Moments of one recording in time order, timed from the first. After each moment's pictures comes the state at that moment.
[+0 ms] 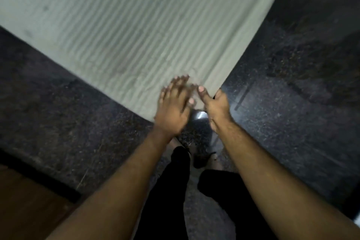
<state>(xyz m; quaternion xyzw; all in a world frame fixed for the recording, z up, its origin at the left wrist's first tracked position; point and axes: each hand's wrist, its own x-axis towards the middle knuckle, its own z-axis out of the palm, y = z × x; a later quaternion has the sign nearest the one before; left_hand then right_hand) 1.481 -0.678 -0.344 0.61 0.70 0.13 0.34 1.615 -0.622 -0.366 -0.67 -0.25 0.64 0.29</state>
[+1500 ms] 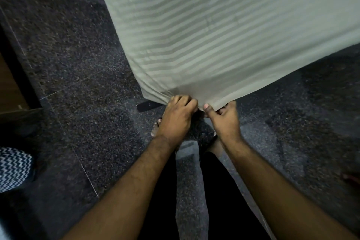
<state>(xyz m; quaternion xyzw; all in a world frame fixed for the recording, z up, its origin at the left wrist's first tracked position) 1.596 -0.693 -0.347 0.43 0.85 0.21 0.21 1.698 -0.575 -0.360 -0.58 -0.61 0.54 -0.04</state>
